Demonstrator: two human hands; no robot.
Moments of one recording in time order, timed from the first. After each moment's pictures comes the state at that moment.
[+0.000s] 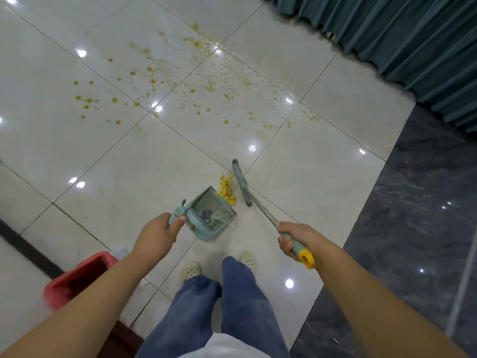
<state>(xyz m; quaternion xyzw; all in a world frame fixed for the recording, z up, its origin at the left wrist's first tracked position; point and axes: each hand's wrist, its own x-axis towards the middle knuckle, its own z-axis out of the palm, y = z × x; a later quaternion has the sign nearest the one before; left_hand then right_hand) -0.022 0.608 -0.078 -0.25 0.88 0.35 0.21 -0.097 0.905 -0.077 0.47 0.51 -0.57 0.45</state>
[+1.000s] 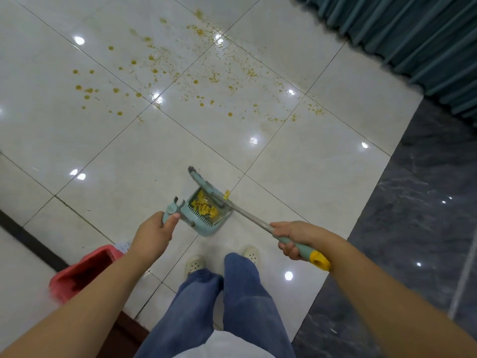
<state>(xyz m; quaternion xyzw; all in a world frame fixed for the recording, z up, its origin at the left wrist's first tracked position) -0.012 0.578 -0.099 -0.30 0.85 0.37 0.21 -0.100 0.882 -0.072 0.34 0.60 -0.45 0.57</state>
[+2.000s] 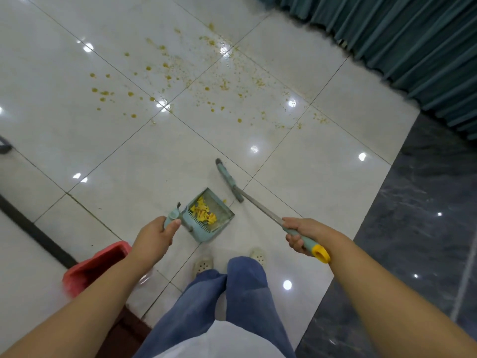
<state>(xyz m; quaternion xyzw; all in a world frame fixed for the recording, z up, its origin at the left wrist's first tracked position) 0.046 0.515 -0.091 -0.30 0.84 0.41 0.20 -0.066 0.837 -0.071 0.42 0.58 -0.50 0.49</state>
